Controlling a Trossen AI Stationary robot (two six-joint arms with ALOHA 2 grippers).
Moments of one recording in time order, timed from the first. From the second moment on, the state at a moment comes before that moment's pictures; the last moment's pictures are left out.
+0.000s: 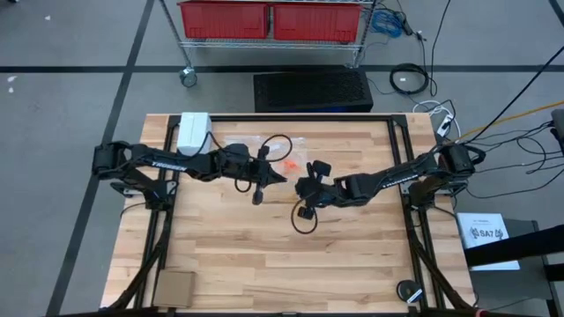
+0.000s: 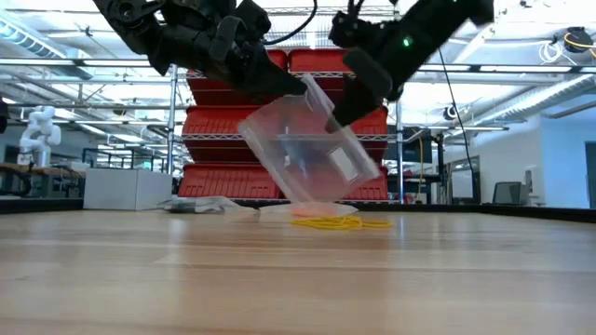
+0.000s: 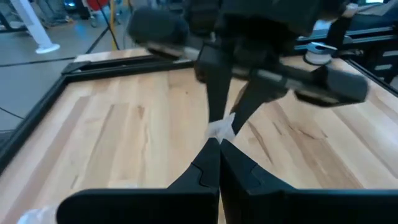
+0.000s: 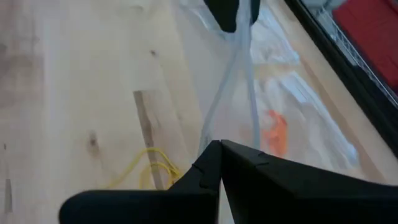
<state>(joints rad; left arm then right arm) 0.16 1.44 0.75 0.40 0.25 0.18 0.15 1.63 1.05 -0.27 0.52 0.21</state>
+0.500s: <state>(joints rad) 0.13 1.44 0.75 0.37 0.26 0.18 0.09 1.62 0.94 0.11 0.32 0.23</state>
